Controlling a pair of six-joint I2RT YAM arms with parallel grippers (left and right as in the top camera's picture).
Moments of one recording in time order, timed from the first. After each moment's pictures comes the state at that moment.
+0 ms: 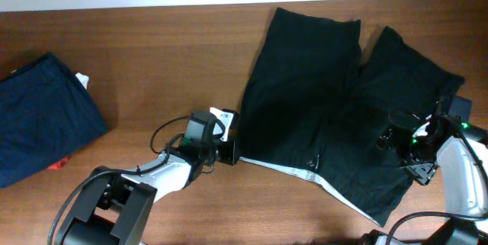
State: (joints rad) left arm -0.45 1.68 0.59 0.21 0.44 -0.31; right arm -0.48 1.38 0.91 -0.99 -0.15 0.31
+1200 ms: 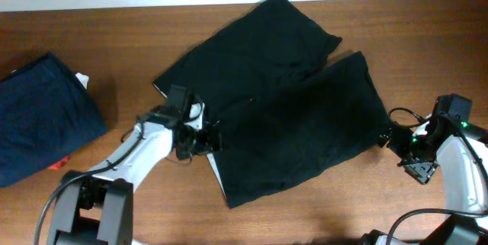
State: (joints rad) left arm -0.27 1.66 0.88 -0.57 0.38 -0.37; right arm -0.48 1.40 0.91 -0.97 -0.16 0.31
